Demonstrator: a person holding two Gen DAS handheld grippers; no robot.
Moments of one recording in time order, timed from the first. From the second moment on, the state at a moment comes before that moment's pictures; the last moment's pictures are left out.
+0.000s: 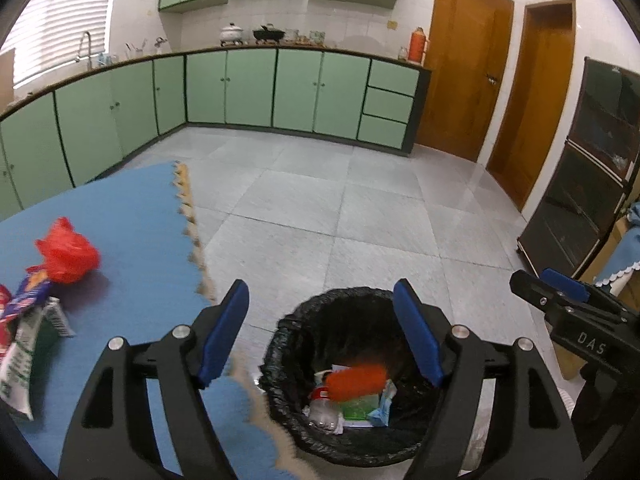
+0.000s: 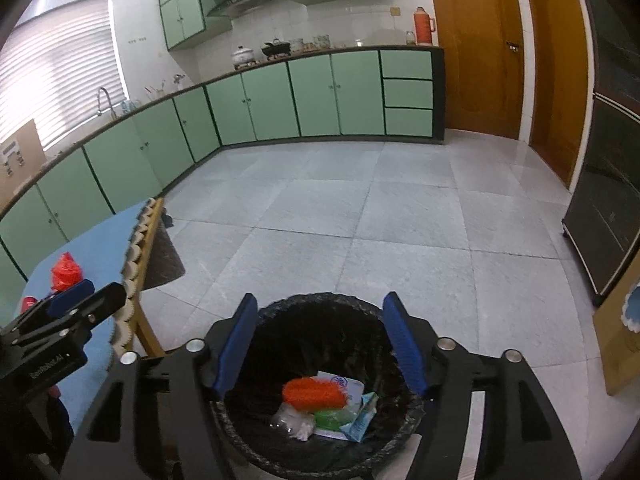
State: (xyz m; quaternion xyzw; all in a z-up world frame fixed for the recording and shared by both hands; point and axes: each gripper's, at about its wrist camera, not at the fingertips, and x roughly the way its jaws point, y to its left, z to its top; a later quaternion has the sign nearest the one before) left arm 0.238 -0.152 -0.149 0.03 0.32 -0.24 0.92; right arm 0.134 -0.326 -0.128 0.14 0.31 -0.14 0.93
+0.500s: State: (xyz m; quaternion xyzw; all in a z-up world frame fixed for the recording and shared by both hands) left arm 0.214 -0.012 -0.110 0.00 0.28 -0.11 0.95; right arm 0.153 -0.230 -0.101 0.11 0.27 -0.05 0.95
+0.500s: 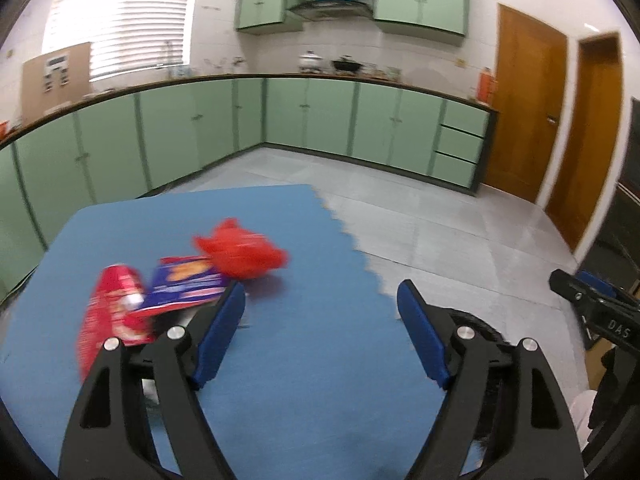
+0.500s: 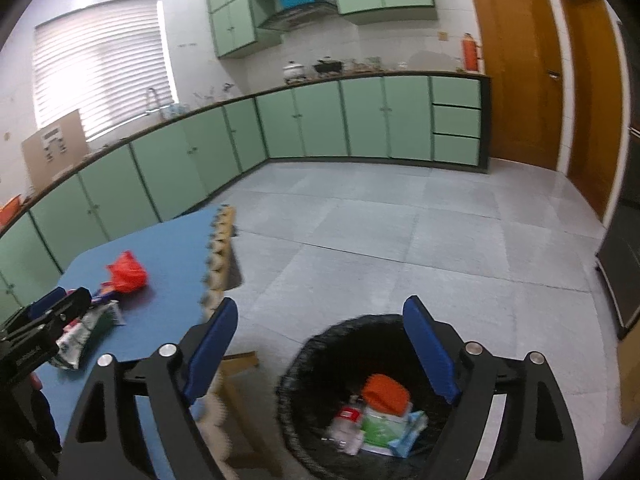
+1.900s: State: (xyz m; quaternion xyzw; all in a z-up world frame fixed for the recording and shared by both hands) left arm 0.189 0.201 -0.147 -0.06 0.33 0.08 0.94; right arm 0.204 0.022 -0.121 0.03 0.30 0.17 0.94
